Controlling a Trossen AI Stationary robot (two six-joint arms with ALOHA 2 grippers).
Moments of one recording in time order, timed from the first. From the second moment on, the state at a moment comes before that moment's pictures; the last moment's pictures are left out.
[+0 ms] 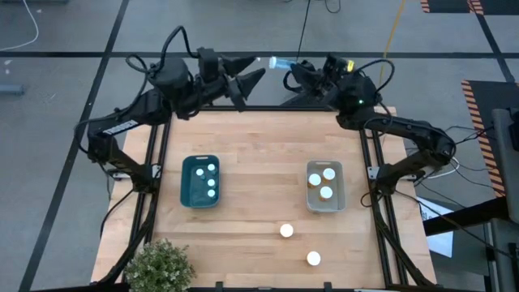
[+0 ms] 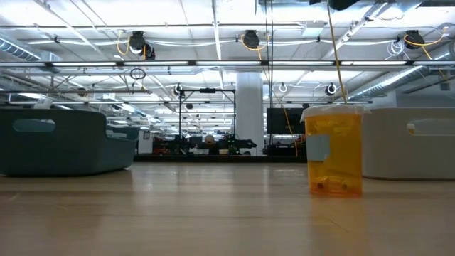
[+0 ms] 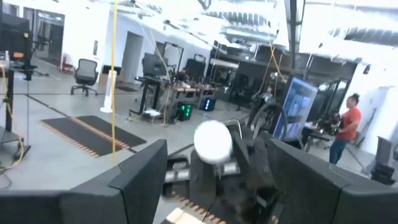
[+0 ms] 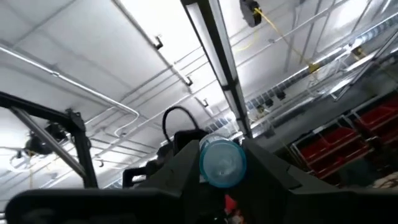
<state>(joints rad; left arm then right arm) 0.18 1.52 1.91 -0.19 -0.28 -0.19 -0.45 1.44 1.19 1.02 -0.26 0.86</state>
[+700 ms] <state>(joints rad) 0.27 1.53 1.91 -0.32 -0.08 -0.37 -0.40 1.50 1.19 1.05 -0.21 0.83</state>
